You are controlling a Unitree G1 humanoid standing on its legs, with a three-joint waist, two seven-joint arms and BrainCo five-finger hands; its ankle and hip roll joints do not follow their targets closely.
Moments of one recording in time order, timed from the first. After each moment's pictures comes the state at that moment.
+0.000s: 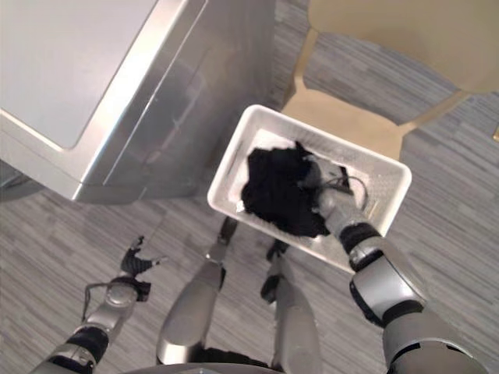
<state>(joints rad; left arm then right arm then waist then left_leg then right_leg) -0.16 0.34 -0.25 0.82 -0.12 -0.13 0.20 -0.81 -0.46 0.57 0.89 -0.26 0.02 -0.20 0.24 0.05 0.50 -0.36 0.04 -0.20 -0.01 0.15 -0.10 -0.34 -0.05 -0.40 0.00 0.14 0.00</state>
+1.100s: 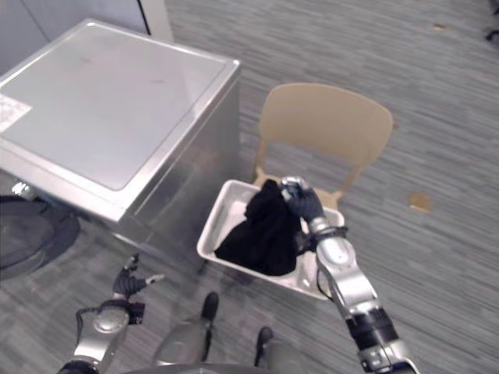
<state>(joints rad) 0.07 0.30 -0.16 0.54 -0.12 -0.07 0.15 -0.22 -0.40 0.21 0.05 0.25 -0.09 -0.04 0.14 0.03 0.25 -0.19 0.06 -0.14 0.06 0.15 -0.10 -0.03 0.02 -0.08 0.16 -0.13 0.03</state>
